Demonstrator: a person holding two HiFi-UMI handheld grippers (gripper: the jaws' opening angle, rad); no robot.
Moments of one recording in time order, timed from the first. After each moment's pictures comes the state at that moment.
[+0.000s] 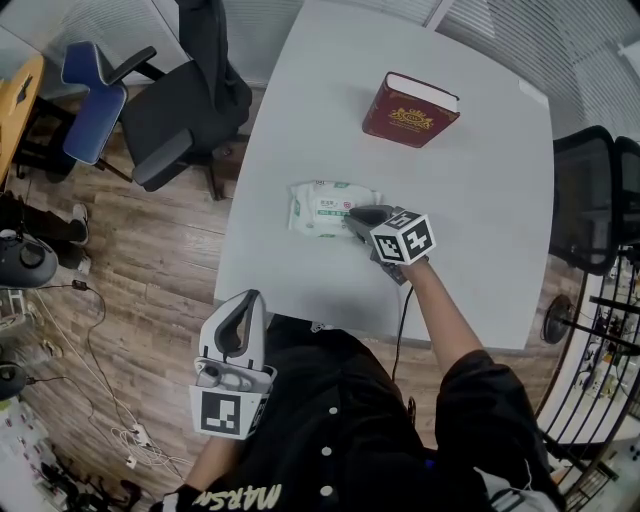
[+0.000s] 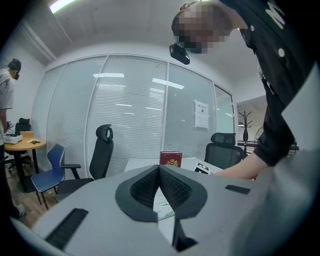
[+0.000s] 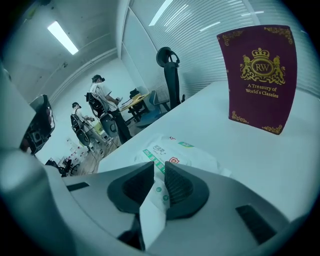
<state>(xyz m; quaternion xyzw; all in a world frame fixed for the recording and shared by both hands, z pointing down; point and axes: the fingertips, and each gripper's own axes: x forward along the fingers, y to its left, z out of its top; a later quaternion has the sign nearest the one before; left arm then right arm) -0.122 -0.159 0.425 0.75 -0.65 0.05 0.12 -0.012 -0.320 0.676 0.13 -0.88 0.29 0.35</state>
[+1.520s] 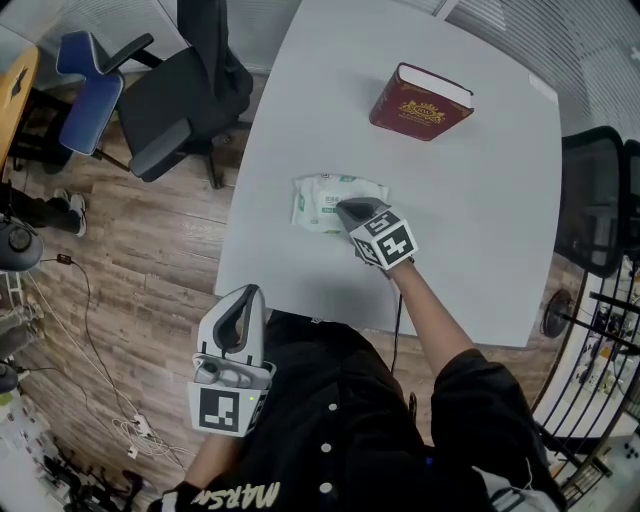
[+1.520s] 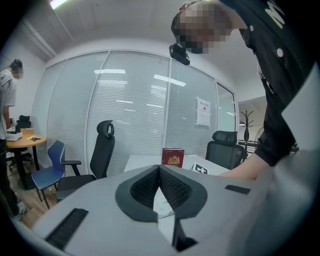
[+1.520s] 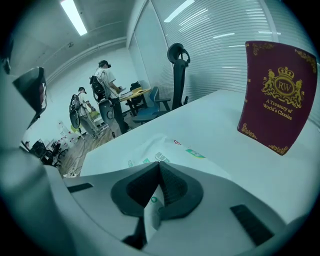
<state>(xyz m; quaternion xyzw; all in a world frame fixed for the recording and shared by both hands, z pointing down) -0.134 -0.172 0.431 0.75 -0.65 0.05 0.11 -0.046 -0.317 0.690 0.15 -0.89 0.20 0.38</state>
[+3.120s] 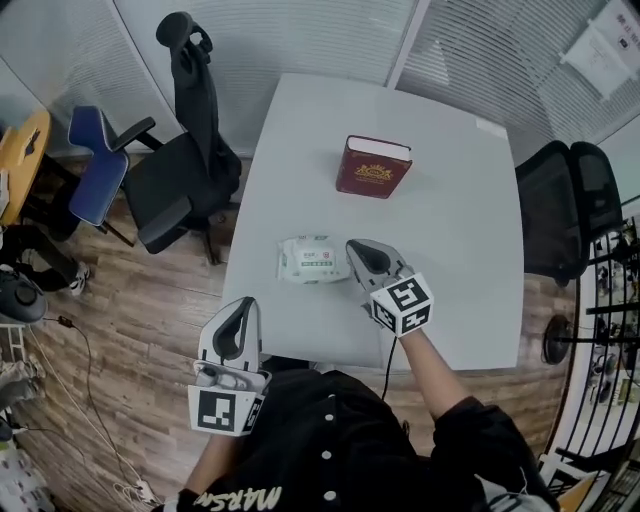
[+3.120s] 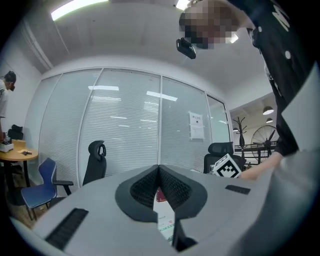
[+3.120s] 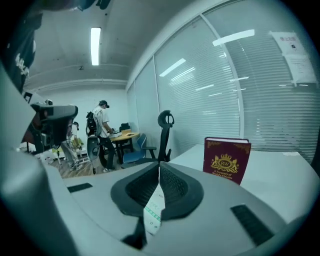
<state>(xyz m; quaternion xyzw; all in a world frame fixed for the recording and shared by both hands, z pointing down) -0.119 -0.191 0.375 0.77 -0.64 0.01 0.03 0.014 -0.335 0.506 0.29 -0.94 0.10 0.15</state>
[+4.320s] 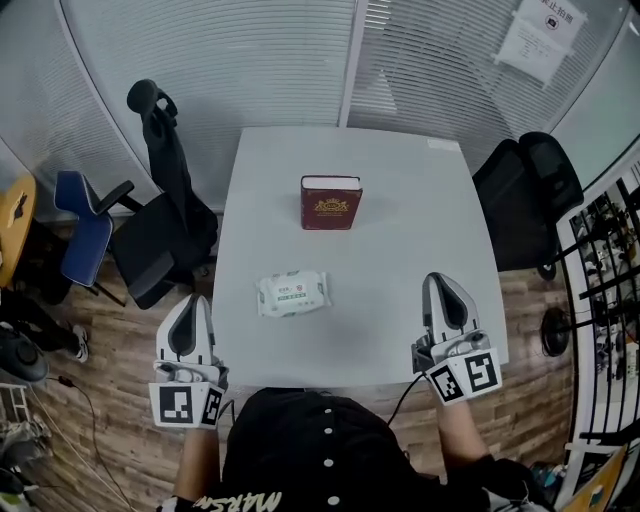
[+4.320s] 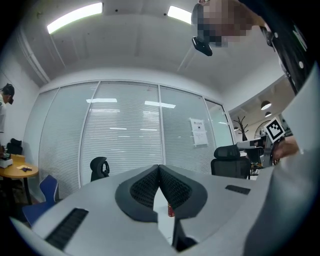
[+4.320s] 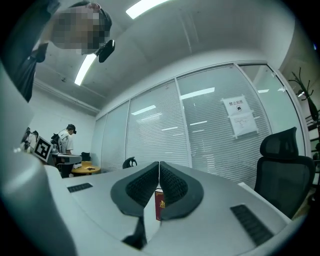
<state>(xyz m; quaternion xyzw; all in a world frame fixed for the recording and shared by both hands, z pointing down) -0.155 -0.221 0.321 0.76 -0.65 0.00 -0.03 0.198 -0.277 0.317 0.50 -0.86 0.02 -0.05</state>
